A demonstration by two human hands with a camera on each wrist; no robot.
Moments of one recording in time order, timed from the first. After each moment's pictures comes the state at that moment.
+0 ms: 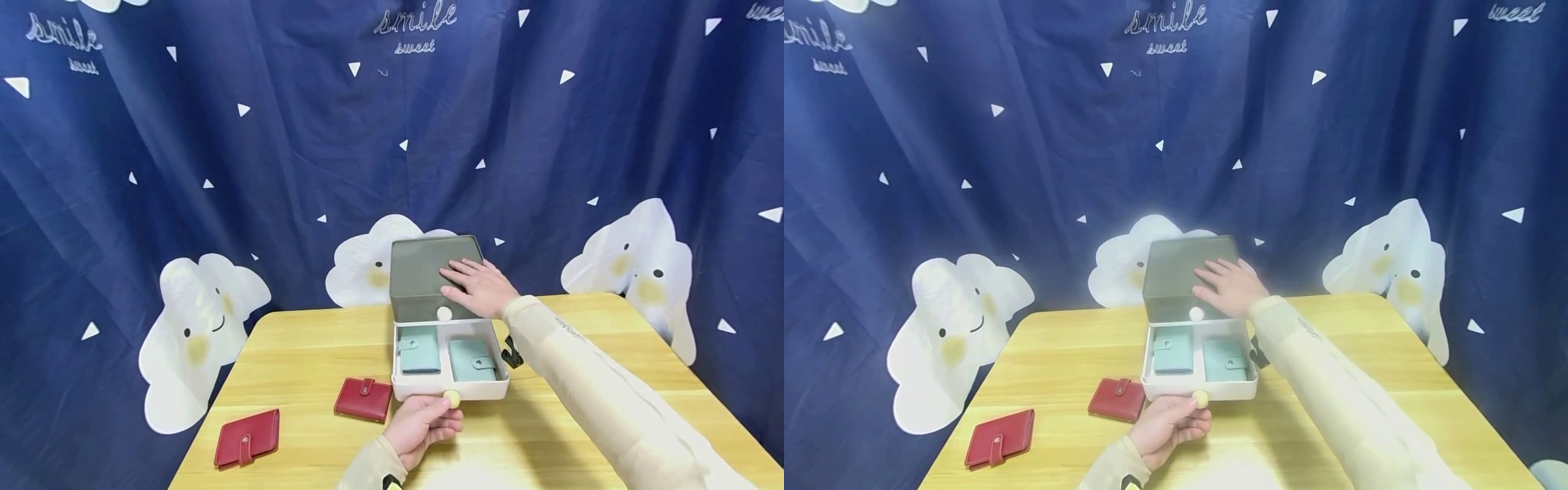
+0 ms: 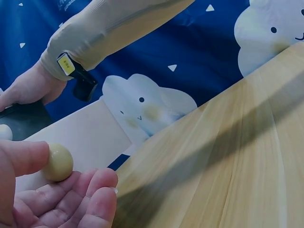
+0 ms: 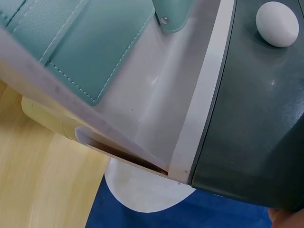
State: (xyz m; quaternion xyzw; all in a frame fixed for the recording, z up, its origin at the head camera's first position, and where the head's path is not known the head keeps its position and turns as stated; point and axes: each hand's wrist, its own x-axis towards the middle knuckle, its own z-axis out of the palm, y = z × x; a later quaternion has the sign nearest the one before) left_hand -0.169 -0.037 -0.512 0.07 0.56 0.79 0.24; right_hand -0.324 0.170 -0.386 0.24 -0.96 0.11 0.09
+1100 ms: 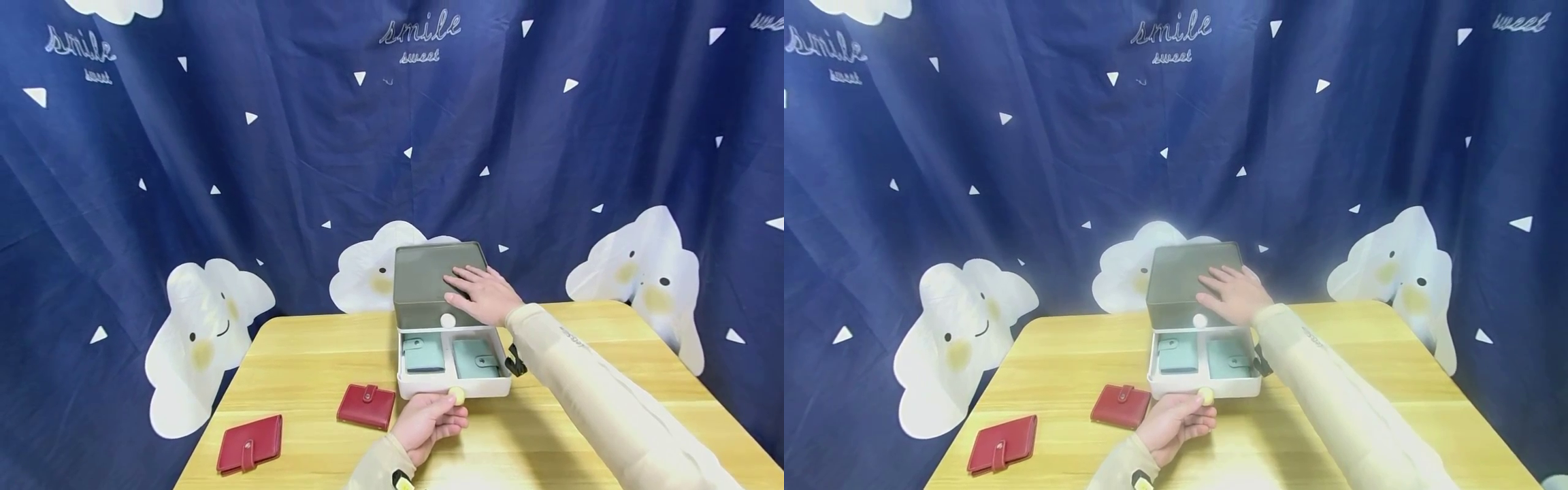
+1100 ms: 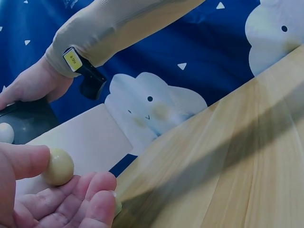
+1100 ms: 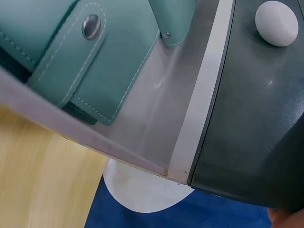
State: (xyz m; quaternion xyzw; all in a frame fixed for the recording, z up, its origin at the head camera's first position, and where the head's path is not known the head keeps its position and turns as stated) left_hand -0.181 -0.028 -0.510 0.06 0.55 0.80 0.22; right_hand -0.323 0.170 -0.388 0.25 -0.96 0.12 0.10
